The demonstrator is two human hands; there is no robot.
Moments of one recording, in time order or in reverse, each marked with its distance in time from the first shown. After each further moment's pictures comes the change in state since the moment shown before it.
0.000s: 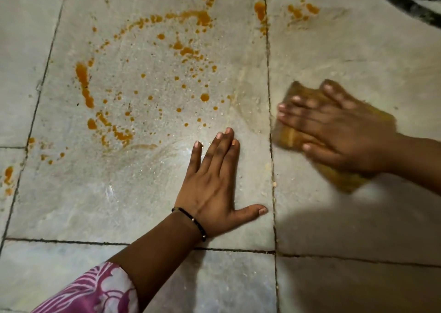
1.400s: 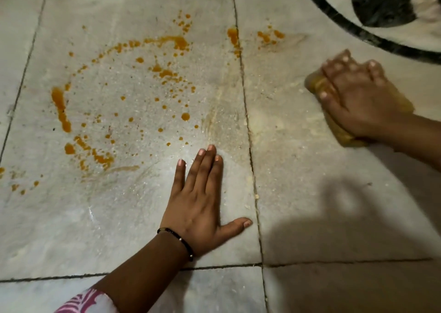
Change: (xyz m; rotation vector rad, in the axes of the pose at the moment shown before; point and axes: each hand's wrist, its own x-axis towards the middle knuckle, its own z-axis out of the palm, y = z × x) left_hand 0.001 -0.001 0.001 0.036 -0.051 0.018; right_hand -0.016 0.072 -0.001 0.036 0.109 0.663
